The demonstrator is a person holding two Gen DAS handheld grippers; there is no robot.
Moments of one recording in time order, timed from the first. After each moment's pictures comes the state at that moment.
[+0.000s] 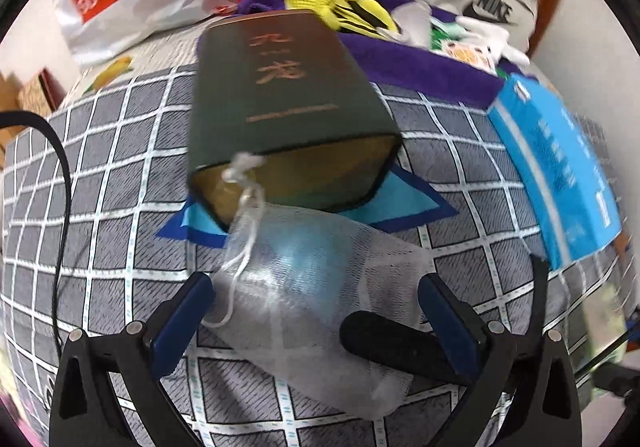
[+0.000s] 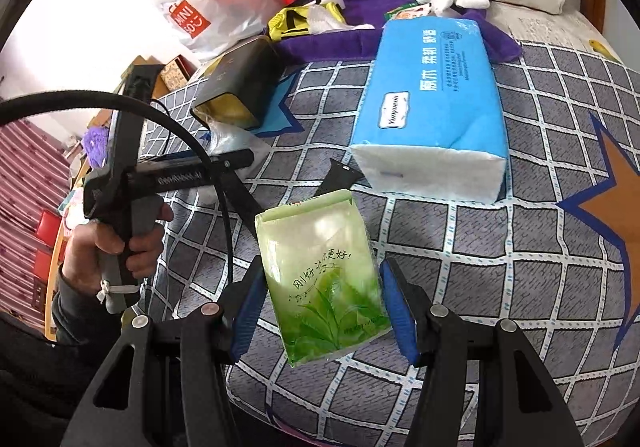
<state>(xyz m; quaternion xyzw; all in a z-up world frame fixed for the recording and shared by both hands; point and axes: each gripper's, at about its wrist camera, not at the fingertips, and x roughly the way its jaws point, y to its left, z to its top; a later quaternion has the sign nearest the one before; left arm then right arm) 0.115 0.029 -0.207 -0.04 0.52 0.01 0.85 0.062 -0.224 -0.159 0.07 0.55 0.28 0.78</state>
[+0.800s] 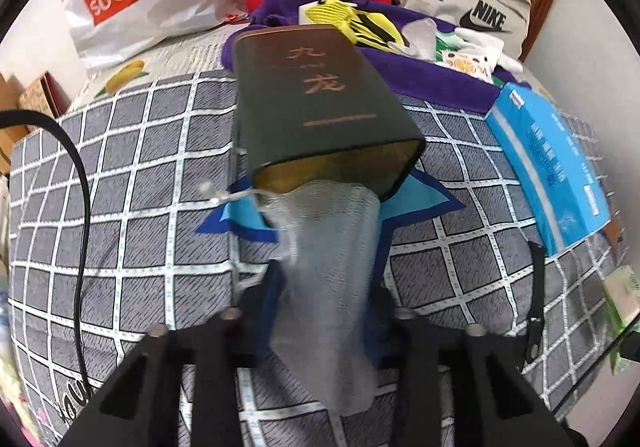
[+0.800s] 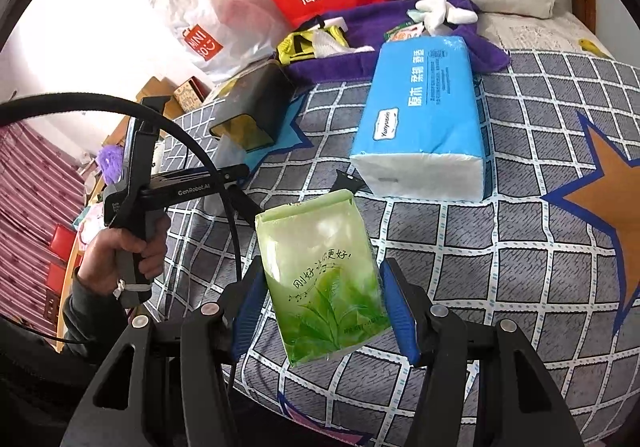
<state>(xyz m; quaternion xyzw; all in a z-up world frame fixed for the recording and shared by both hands) 0.099 0.042 -0.194 -0.02 0.51 0.00 0.86 0.047 -0.241 -0.140 0.10 0.53 0.29 0.79</state>
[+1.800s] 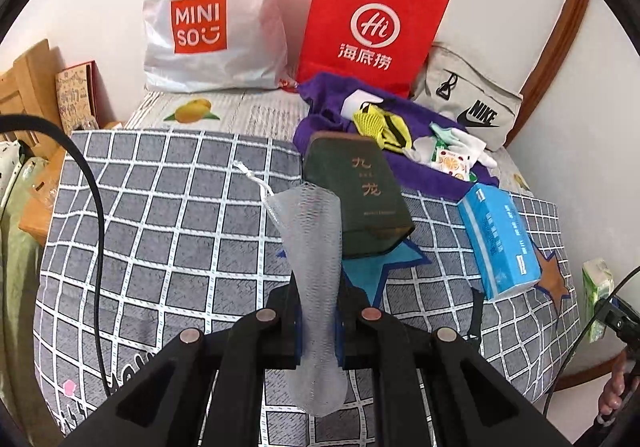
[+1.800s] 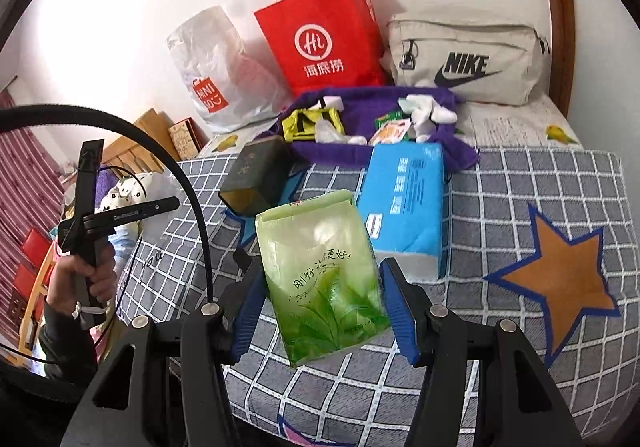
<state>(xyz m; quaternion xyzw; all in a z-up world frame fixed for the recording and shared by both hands) 0.048 0.108 -0.113 -0.12 0.43 0.01 0.89 0.044 -0.248 -0.067 0.06 0.43 0.26 0.86</state>
